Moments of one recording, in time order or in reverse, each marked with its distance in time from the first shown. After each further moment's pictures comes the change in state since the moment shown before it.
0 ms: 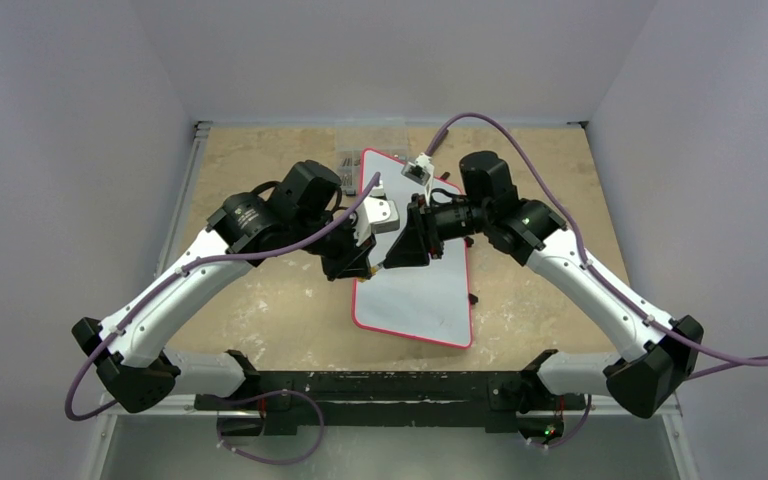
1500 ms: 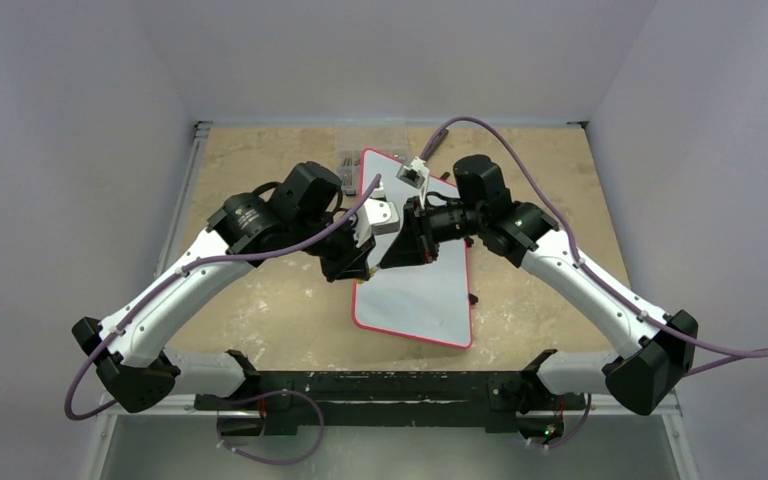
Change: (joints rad) left arm -0.005 0.000 0.001 -0.013 -0.019 -0.004; right arm 0.022 0.016 -0.031 0.045 0.015 -0.003
